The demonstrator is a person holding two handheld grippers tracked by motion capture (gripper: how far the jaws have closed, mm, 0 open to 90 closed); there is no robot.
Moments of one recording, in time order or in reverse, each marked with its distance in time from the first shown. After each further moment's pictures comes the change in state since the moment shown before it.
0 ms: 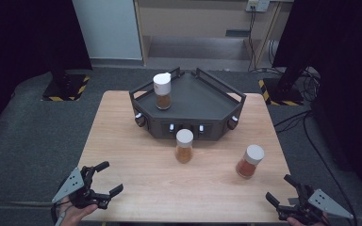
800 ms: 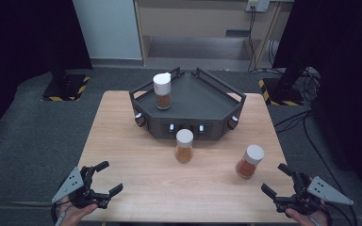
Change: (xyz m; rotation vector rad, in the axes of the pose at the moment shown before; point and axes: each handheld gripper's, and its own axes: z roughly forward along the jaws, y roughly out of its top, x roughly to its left) left arm 0.000 -0.001 0.000 -0.001 0.007 -0.010; right arm -0.004 0.044 0.025 -0.028 0.108 -0.010
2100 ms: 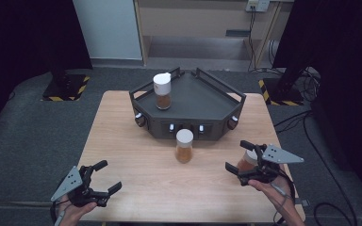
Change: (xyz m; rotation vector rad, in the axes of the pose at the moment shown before) left arm 0.001 -0.001 -0.001 0.000 0.017 -0.007; right arm -0.004 0.048 0.117 0.119 0.164 -0.039
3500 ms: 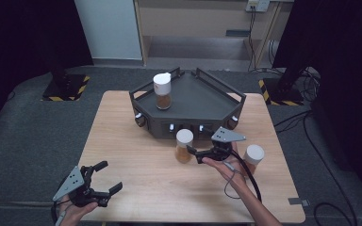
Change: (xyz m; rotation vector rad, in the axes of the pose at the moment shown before) left arm -0.001 0.002 0.002 0.028 0.010 0.001; right arm 0.000 -0.003 0.134 0.085 -0.017 -0.024
